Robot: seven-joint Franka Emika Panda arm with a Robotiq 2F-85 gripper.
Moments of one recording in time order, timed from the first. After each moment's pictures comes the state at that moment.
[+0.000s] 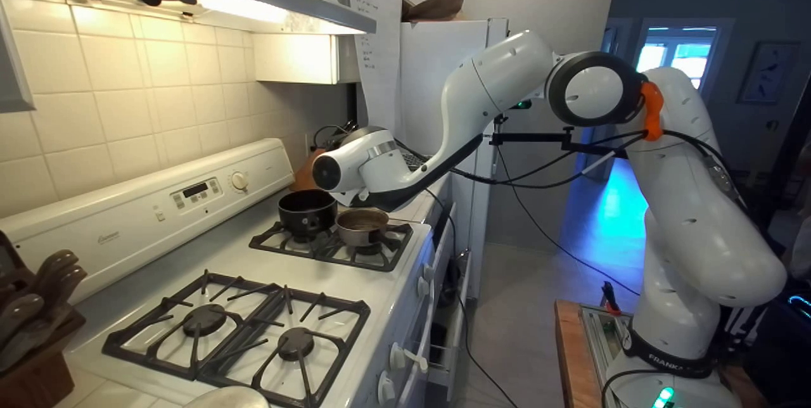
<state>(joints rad) 0.03 0.49 -0.05 -1.67 -1.39 1.78 -1.29</state>
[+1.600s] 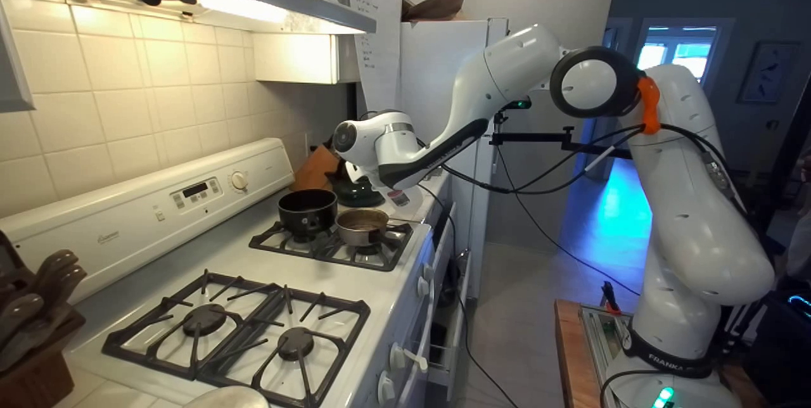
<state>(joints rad) -0.11 0.45 -0.05 -1.66 -1.13 1.86 -0.98</state>
